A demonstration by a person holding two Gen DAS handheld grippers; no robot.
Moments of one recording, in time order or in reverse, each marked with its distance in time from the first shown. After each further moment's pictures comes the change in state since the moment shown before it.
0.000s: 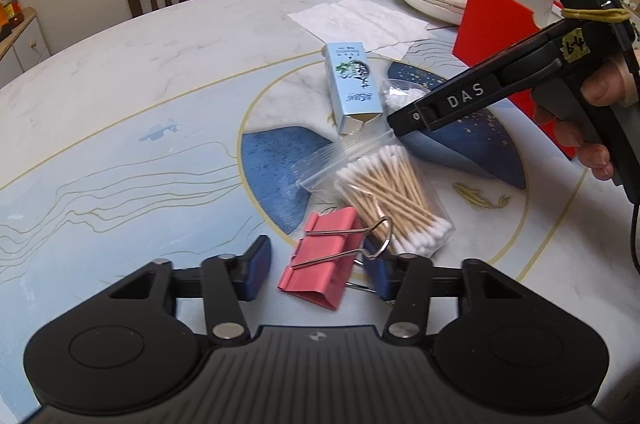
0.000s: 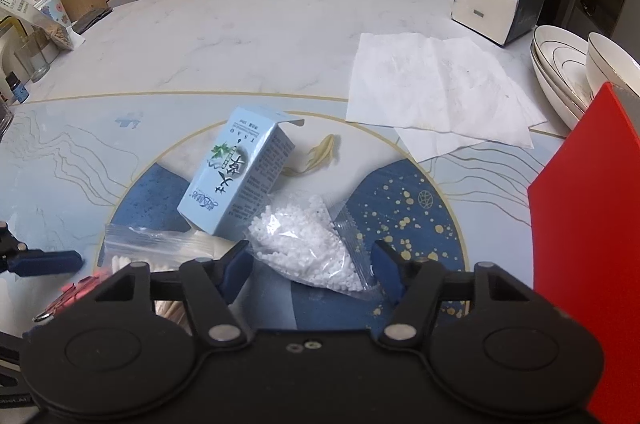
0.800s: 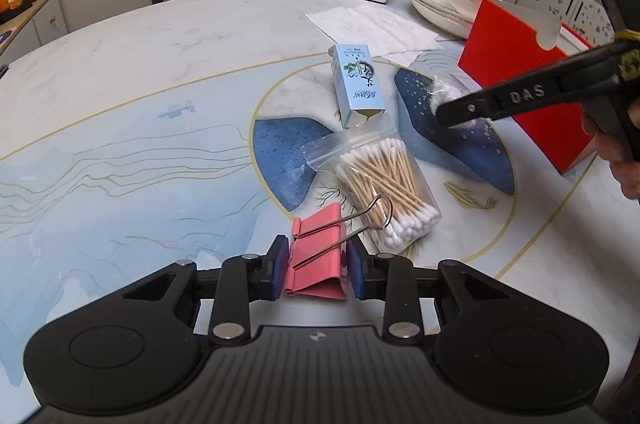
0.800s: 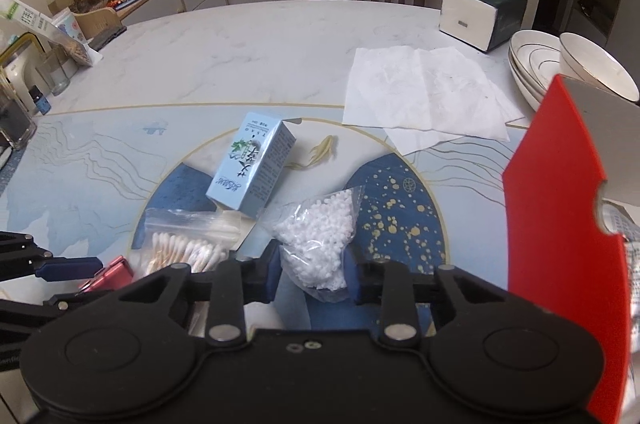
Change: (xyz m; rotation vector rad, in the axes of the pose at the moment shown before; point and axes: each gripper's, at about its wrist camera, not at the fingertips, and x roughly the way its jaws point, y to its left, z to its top) left arm -0.022 0.002 -0.012 -0.101 -0.009 0.007; right arm -0.043 -0.005 -0.018 0.028 -0.046 0.030
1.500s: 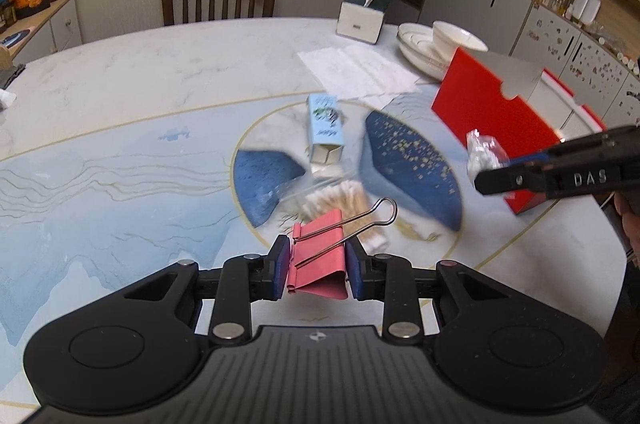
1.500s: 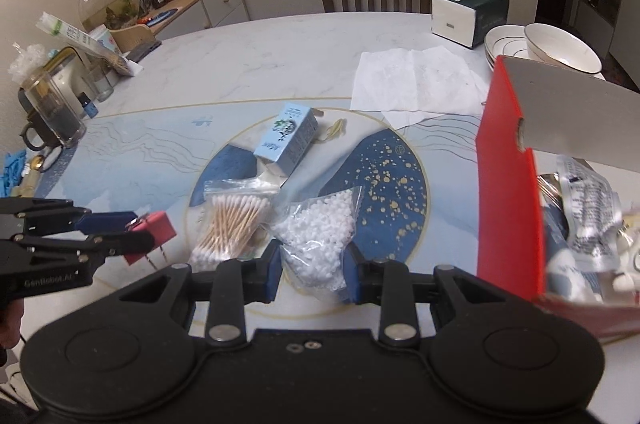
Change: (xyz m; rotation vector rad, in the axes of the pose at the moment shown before) left arm -0.050 -0.030 0.005 -0.076 -0.084 -0.017; right arm -0.078 -0.011 -0.038 0.030 -0.027 0.085
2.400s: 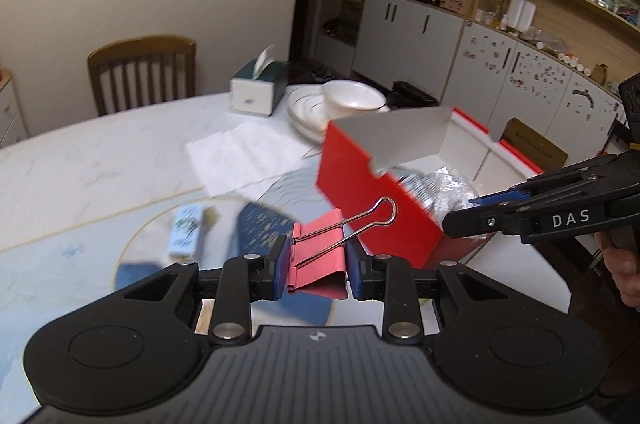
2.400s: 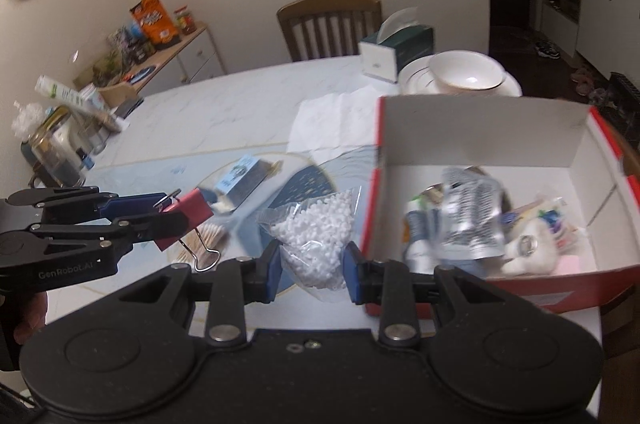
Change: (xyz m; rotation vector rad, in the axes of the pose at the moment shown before) left arm -0.009 -0.126 0.060 0.146 -0.140 -0.119; right arm -0.093 -0.074 -0.009 0.093 -0.122 -0.023
